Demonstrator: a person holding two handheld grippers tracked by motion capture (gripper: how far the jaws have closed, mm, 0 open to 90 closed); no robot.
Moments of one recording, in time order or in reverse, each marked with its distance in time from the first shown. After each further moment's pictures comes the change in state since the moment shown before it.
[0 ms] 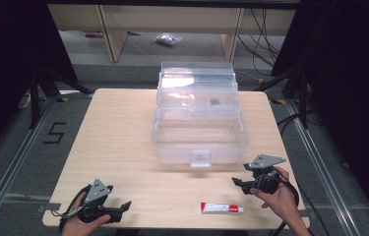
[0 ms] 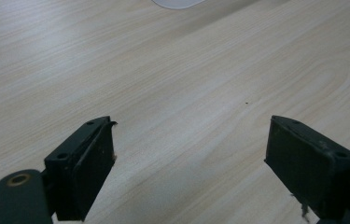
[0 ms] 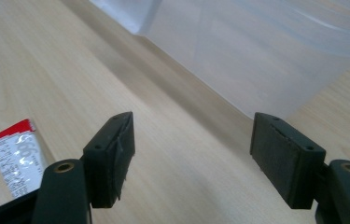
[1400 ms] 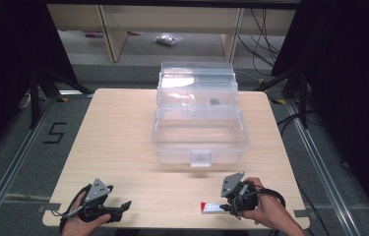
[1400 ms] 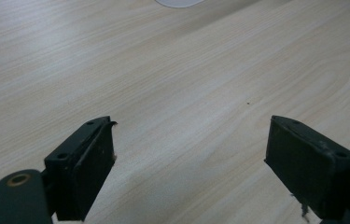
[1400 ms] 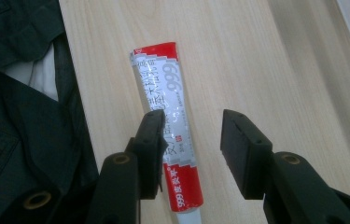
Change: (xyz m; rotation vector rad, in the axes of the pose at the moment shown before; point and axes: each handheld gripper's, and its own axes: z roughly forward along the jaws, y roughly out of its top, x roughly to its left) left arm 0.001 0.000 0.001 -0.004 -0.015 -0.008; right arm 0.070 0.022 0.014 0.341 0.239 -0.434
